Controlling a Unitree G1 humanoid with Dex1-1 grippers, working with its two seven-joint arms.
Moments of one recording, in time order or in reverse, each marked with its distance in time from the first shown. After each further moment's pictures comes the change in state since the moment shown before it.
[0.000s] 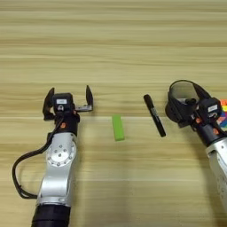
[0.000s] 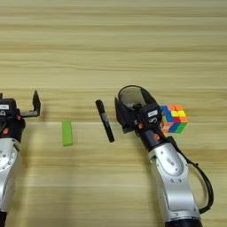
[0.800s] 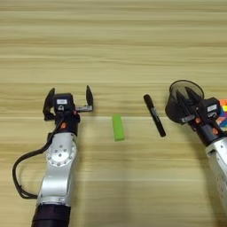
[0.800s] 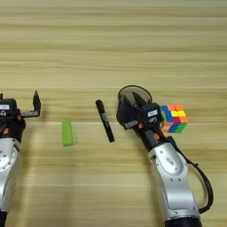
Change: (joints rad) left arm -0.002 0.000 0.000 0.008 0.000 0.000 0.000; right arm -0.011 0.000 -0.008 0.023 0.004 0.000 -0.004
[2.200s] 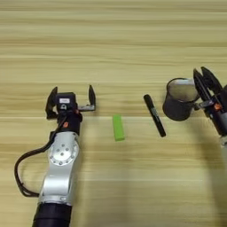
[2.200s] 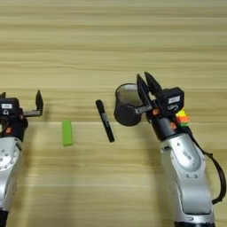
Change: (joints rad) left arm -0.007 0.007 -0.027 0.003 0.031 -0.002 0.001; right arm 0.034 -0.035 -0.068 -0.424 0.146 0.259 -0.031
